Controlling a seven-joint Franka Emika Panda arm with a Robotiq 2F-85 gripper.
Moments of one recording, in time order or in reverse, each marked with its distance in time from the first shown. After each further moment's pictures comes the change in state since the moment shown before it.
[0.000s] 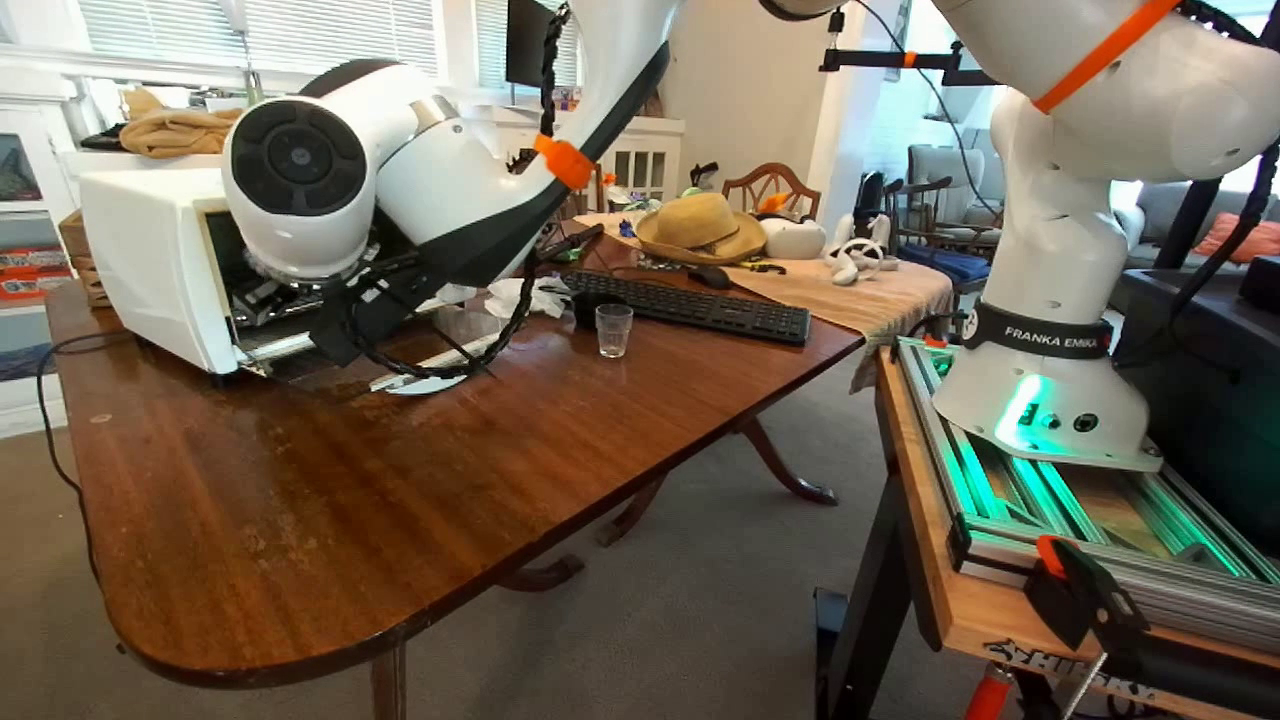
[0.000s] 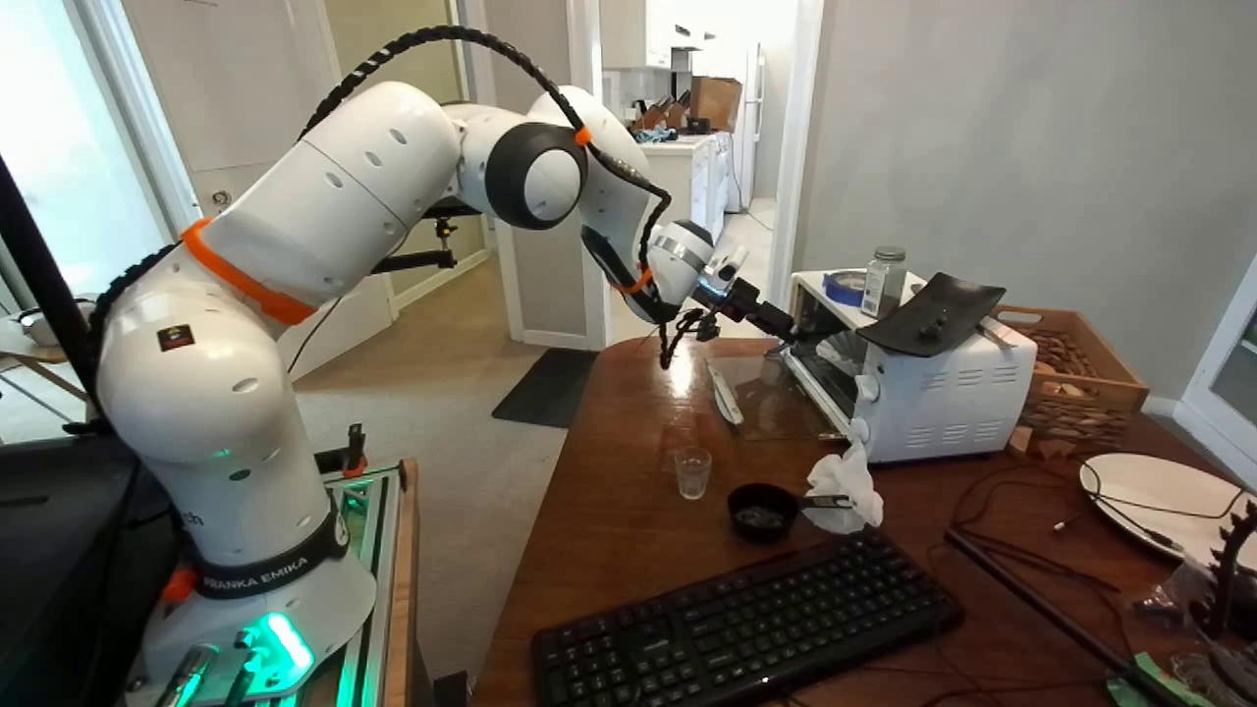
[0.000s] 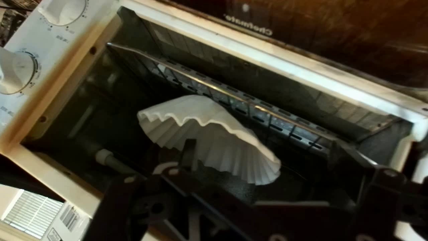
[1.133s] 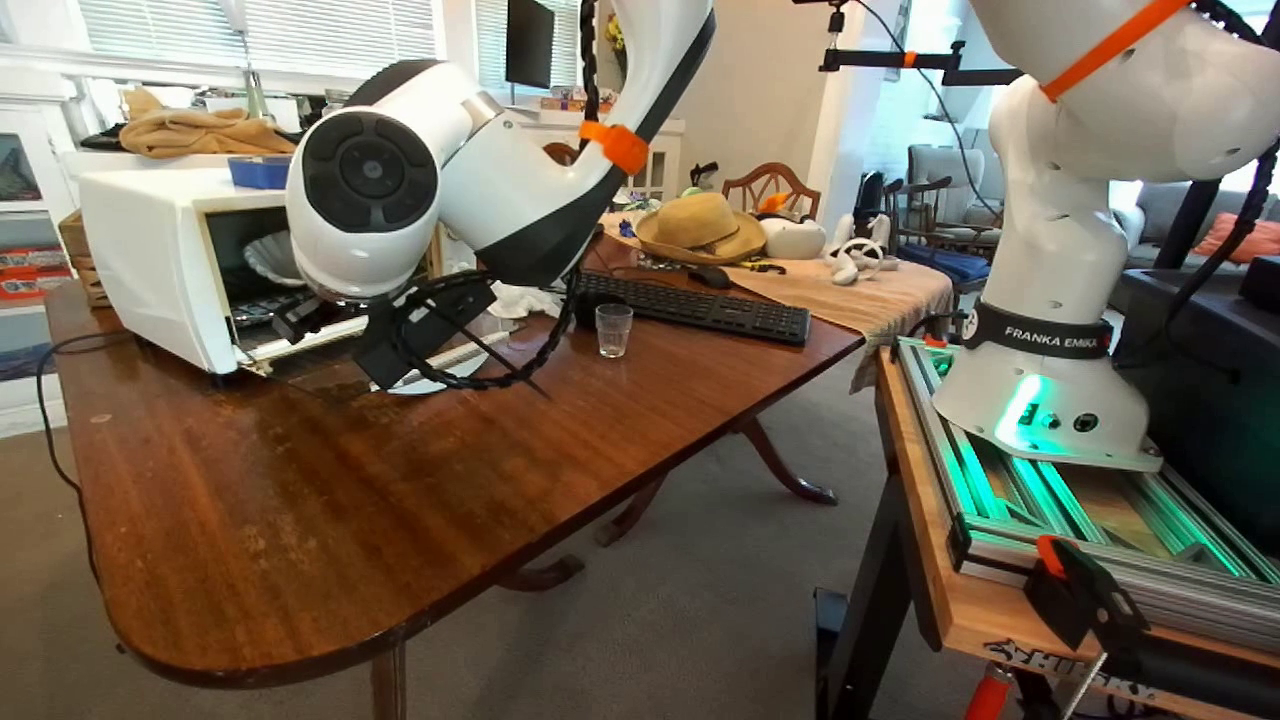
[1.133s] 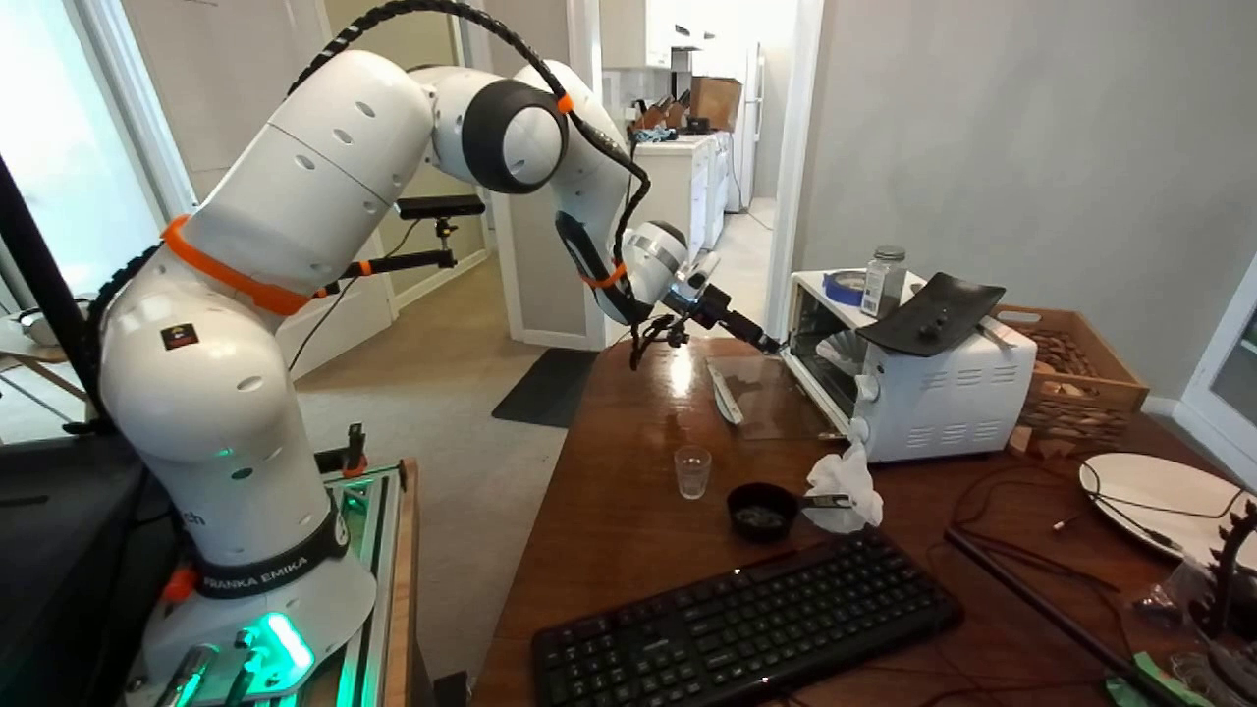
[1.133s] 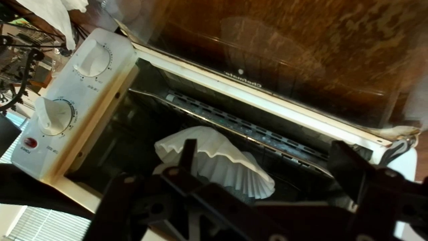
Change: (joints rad) arm 0.020 -0.123 0.008 -0.225 -0.010 0.001 0.148
